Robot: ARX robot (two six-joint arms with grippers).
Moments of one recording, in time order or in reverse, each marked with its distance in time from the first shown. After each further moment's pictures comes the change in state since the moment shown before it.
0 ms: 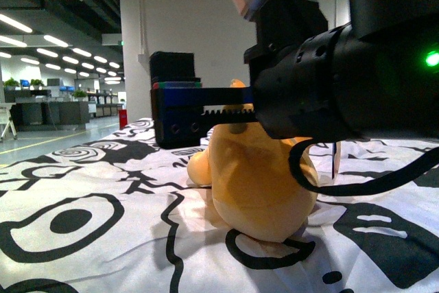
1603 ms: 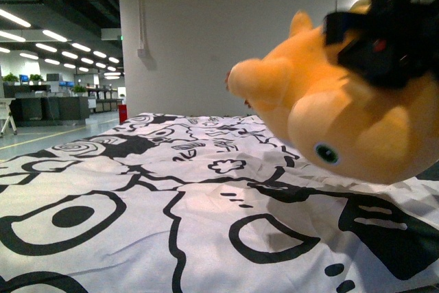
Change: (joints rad) left arm 0.000 0.000 0.000 0.000 0.000 0.000; right arm -0.212 -0.287 -0.154 -0.066 0.028 0.063
